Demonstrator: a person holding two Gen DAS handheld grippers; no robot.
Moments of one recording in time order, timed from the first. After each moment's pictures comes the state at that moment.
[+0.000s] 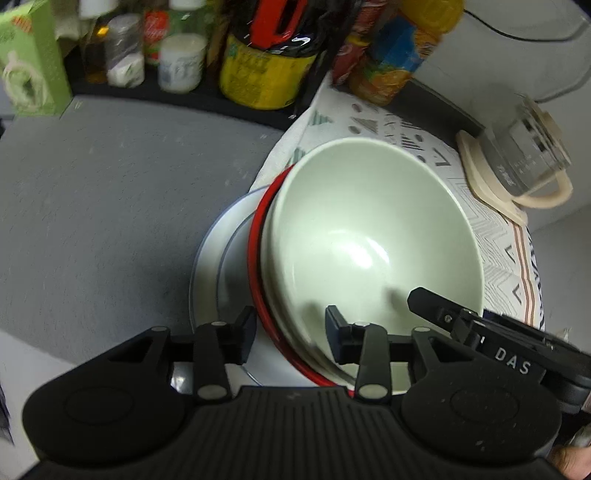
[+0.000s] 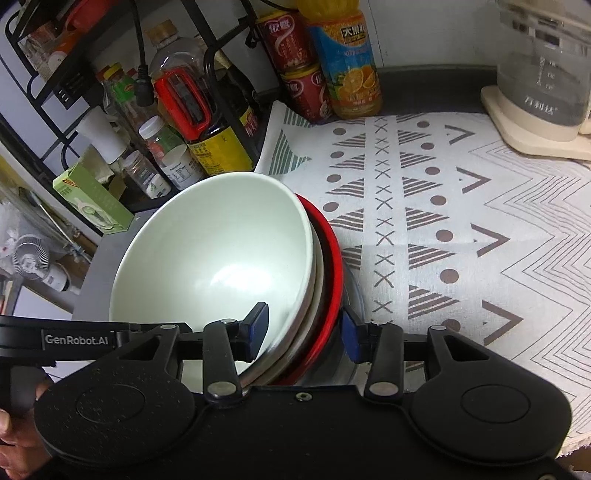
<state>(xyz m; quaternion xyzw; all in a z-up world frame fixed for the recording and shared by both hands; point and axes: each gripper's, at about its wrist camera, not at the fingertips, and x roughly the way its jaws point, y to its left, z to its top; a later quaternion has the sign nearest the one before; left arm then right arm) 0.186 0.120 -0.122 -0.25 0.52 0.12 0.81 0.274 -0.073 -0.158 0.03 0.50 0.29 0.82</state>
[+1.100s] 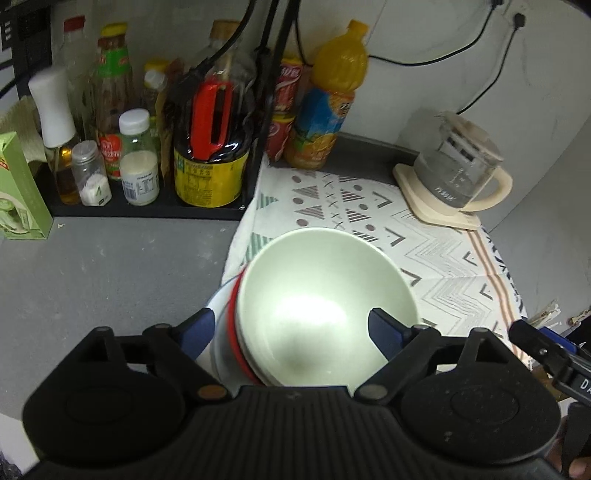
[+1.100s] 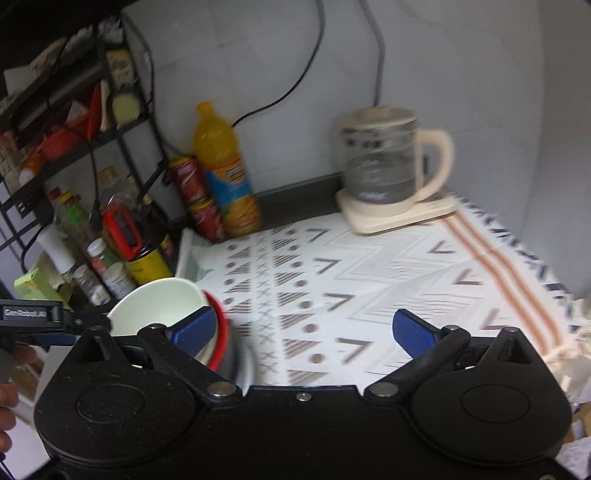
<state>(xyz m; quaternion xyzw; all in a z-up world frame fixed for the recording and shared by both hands) 0.173 0.110 -0.061 -0.16 0.43 0.06 0.89 0.189 -0.193 -0.084 0.07 0.34 0.11 0.93</state>
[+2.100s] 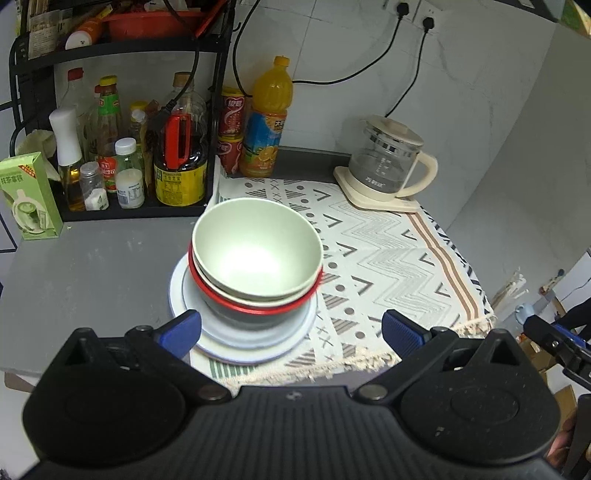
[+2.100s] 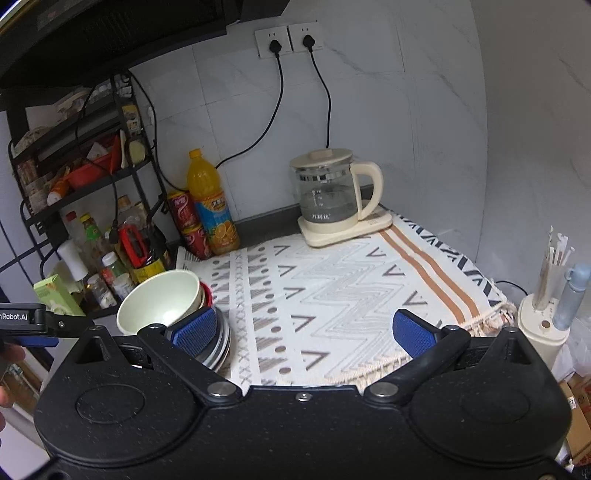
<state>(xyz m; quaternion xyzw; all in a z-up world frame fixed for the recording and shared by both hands) 0.051 0.033 -0.018 -0.12 0.38 0.03 0.92 0.057 -0.255 -0.058 0.09 0.29 0.09 0.95</state>
